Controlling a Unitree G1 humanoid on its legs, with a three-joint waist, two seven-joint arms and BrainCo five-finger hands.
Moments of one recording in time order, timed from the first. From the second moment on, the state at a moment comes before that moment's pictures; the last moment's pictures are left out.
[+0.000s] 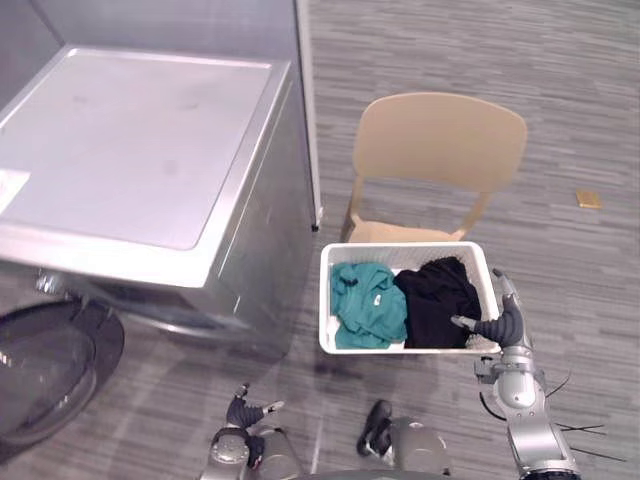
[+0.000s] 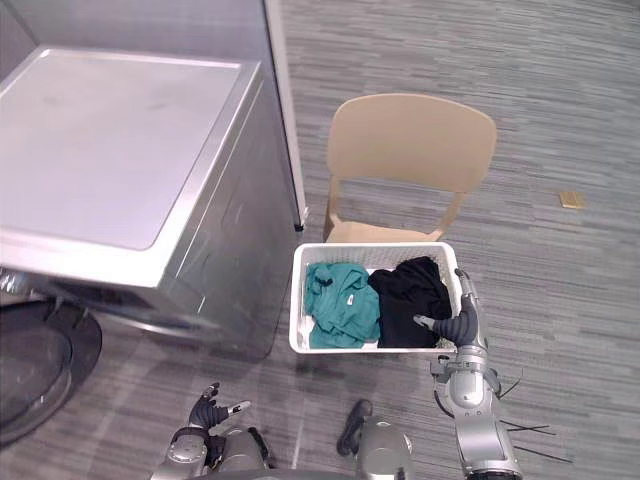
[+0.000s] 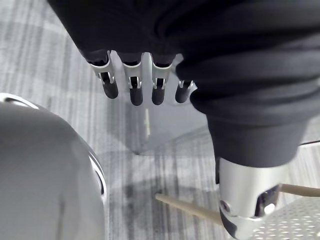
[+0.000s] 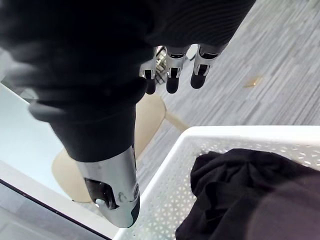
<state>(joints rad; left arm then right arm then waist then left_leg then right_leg) 0.08 0.09 -0.01 0.87 0.17 -0.07 0.19 0.13 -0.31 -0.05 0.15 -0.40 -0.07 -0.26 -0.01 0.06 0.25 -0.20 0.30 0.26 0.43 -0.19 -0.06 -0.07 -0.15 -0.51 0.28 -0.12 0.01</state>
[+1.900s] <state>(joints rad) -0.15 0.12 -0.07 0.87 0.05 -0.08 0.26 -0.57 -0.44 0.09 0.22 -0.34 -0.03 -0.33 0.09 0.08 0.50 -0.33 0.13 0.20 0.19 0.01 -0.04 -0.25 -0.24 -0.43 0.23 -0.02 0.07</state>
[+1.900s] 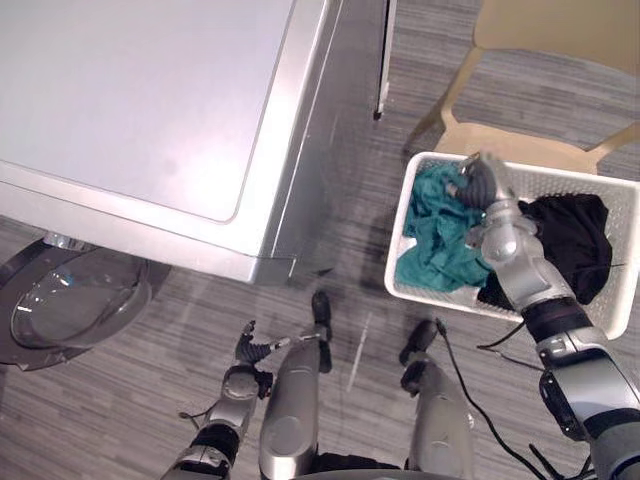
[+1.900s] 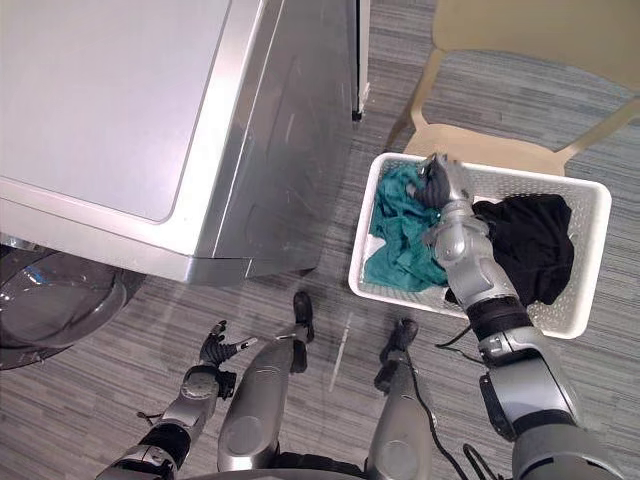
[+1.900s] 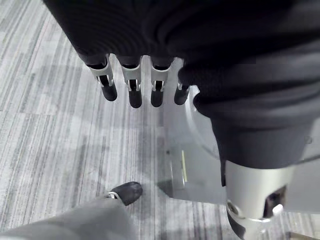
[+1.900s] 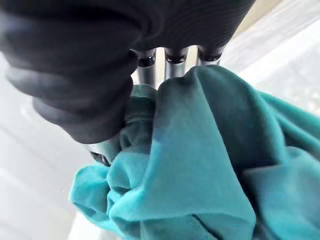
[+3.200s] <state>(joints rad) 0.15 0.02 -0.09 0.22 0.00 -0.11 0.24 -0.36 -0.11 0.22 -0.28 0.06 -0.25 -0.21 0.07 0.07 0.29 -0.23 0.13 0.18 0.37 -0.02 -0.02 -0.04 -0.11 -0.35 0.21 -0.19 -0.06</state>
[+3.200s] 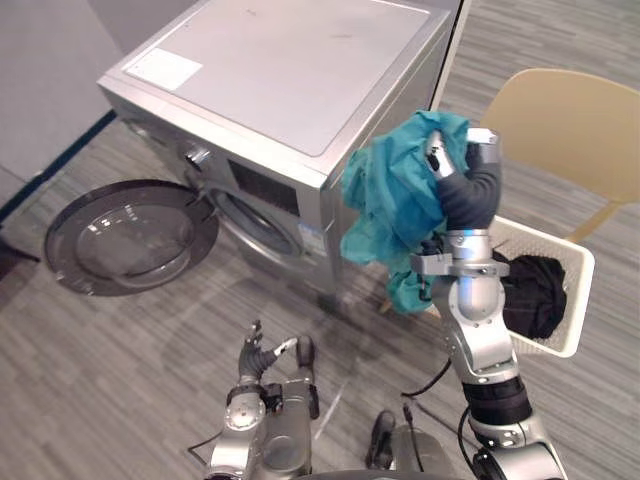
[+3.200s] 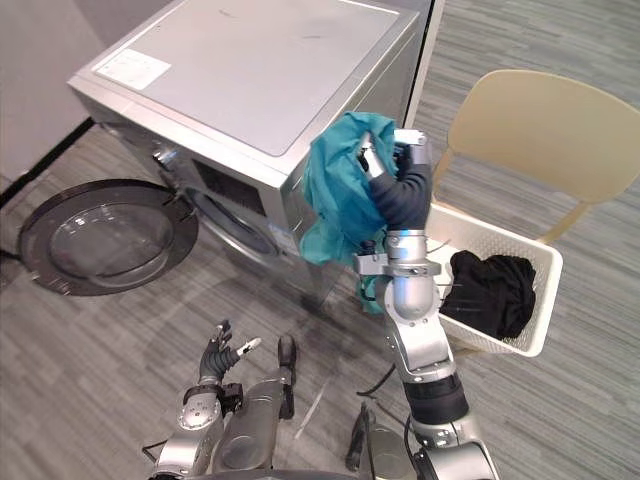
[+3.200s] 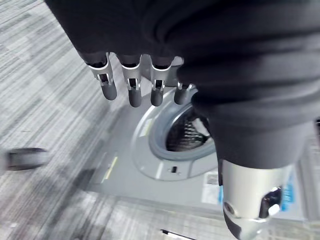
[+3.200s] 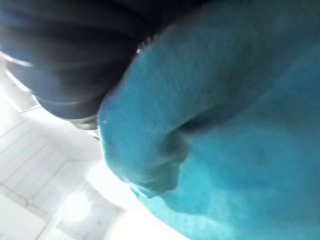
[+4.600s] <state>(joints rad) 0.05 0.06 -0.11 0.17 0.21 -0.13 0.35 -0.03 -0.19 0.27 -0.18 0.04 -0.24 -0.04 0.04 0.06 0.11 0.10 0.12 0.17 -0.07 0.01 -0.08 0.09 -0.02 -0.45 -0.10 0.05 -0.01</state>
